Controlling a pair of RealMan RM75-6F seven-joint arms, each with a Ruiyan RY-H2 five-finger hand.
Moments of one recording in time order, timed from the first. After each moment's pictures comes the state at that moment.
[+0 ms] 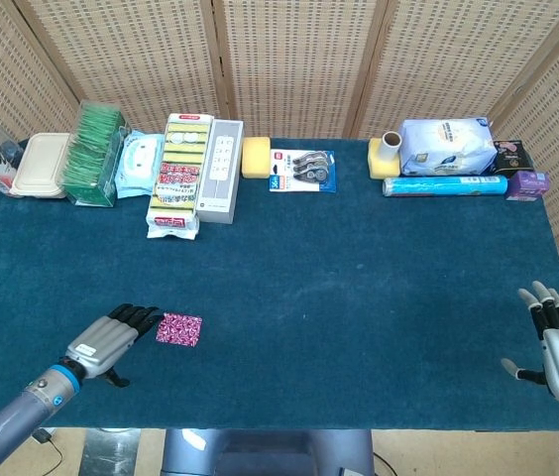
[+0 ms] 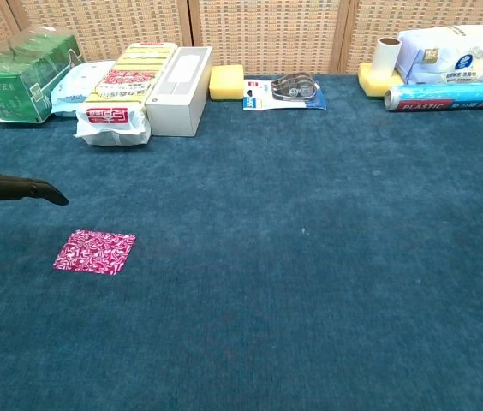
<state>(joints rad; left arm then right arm) -0.58 -1.02 0.03 -2.00 1.13 0.74 0.43 0.06 -1.08 0.07 -1.65 -1.43 1.44 -0.01</state>
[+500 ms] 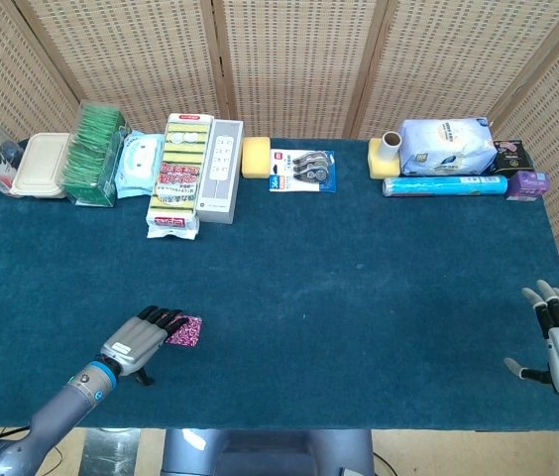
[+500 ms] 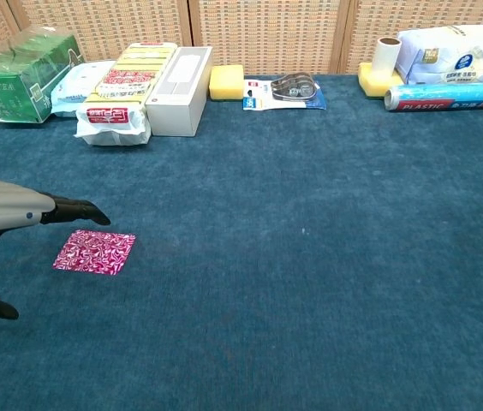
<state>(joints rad) -0.70 -1.20 0.07 -1.98 0.87 0.83 0.66 0.07 -1.06 0.08 -1.64 -1.42 1.42 0.04</state>
